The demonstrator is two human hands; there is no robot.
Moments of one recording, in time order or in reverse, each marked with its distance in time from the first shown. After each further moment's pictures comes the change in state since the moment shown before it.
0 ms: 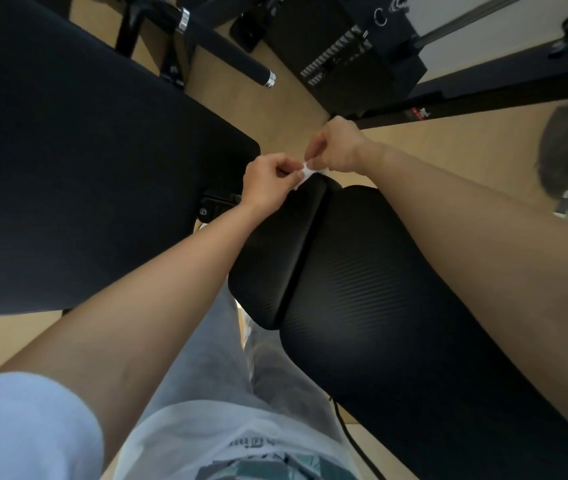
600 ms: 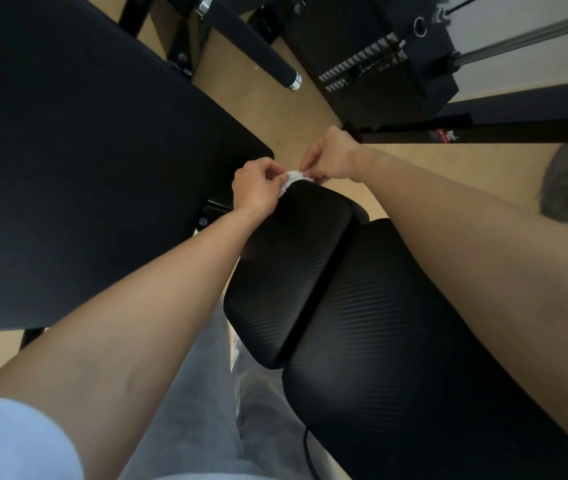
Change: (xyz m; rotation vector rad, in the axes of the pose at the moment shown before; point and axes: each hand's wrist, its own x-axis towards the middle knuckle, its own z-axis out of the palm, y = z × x) left_hand 0.052 -0.064 -0.004 0.081 0.176 -0.192; right_hand 0.081 -0.008 0.031 0.047 -0.134 0.032
